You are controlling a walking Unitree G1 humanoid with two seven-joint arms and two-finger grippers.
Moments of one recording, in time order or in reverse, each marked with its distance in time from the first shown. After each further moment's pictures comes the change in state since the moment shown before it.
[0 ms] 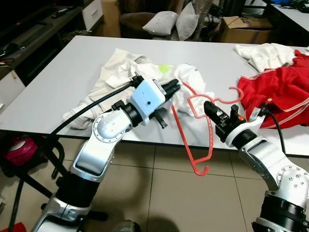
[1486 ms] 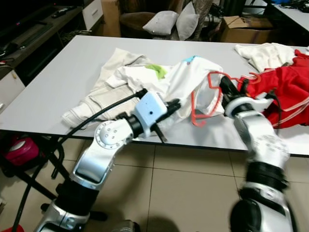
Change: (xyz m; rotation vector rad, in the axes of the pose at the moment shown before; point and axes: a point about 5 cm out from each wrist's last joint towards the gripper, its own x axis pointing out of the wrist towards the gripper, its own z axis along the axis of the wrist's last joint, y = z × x) left arm -0.002 -0.031 -0.016 -0.173 0.115 -0.178; right arm 0.059 0.015 0.043 0.156 -0.386 0.027
